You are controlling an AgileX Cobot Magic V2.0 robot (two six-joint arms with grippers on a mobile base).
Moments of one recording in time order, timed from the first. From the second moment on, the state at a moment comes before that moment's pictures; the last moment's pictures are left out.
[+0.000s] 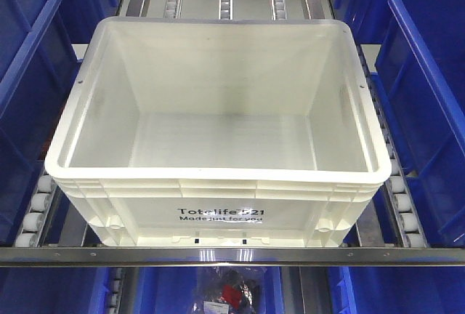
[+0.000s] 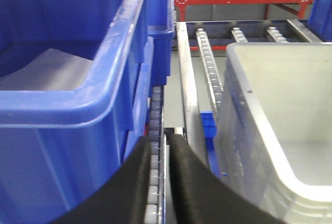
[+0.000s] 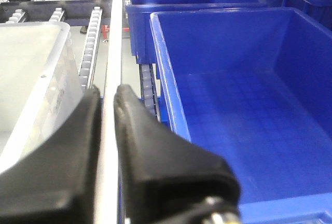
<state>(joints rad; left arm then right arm) 0.03 0.30 -0.46 0.07 0.39 -0.11 0.07 0.32 -0.35 -0.11 0.12 0.14</state>
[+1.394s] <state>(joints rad) -0.25 1.18 -1.12 0.05 0.68 -0.06 0.26 1.20 -1.09 0.02 0.64 0.13</state>
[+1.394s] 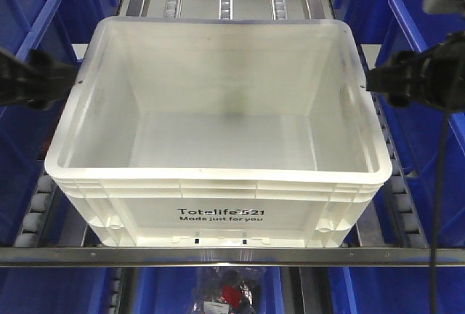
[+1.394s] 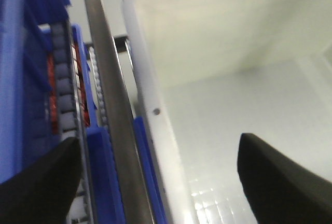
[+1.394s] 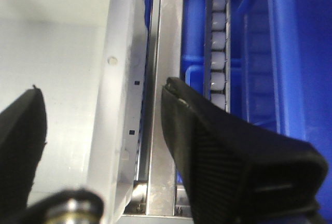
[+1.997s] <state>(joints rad) -0.25 1.61 -1.47 0.11 0.91 -0.18 0.26 1.54 -1.39 0.01 0.83 0.16</state>
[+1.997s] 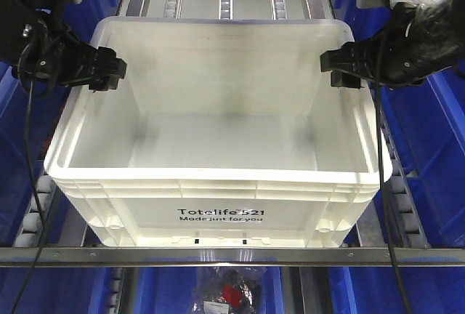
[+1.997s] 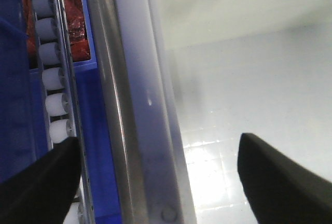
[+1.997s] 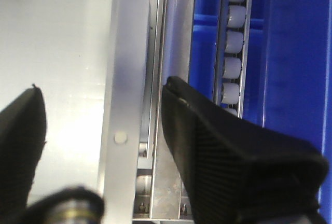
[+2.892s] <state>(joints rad) -0.25 1.68 -1.49 0.08 0.96 -0.21 0.26 1.66 -1.42 -0.02 0.88 0.21</state>
